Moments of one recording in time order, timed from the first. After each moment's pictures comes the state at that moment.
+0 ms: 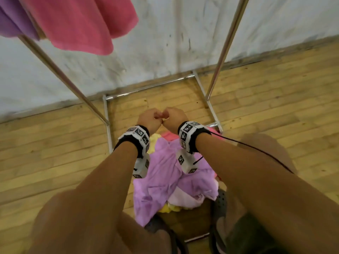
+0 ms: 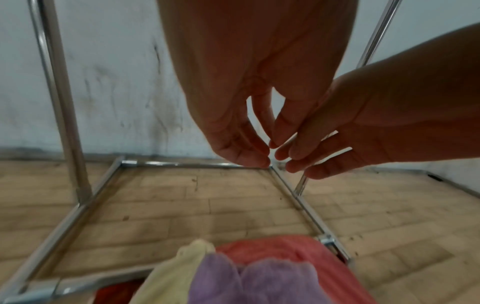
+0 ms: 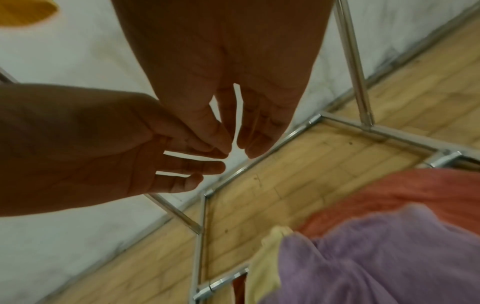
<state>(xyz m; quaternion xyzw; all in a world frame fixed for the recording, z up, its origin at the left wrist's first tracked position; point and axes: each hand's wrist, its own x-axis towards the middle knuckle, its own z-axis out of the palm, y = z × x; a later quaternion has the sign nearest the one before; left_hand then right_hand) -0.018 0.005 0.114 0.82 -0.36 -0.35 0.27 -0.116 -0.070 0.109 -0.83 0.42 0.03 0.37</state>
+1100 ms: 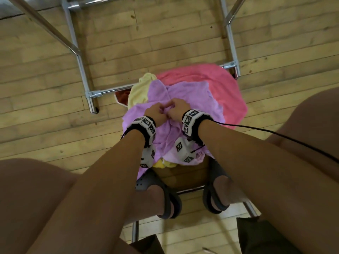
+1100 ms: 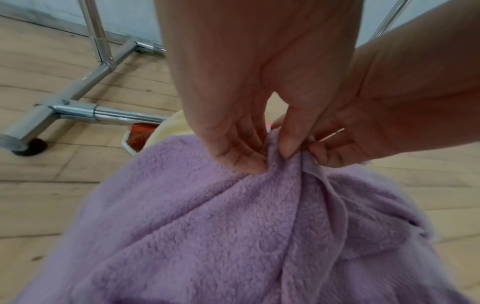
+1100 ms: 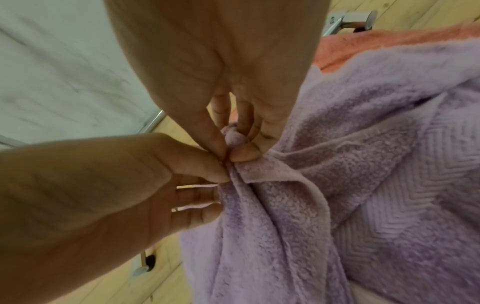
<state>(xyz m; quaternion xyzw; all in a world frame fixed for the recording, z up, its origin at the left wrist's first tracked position) -0.060 0.064 -0.105 0.80 -0.34 -0.49 0.09 -0.154 -0.011 -0.093 -0.66 0.55 0.16 0.50</state>
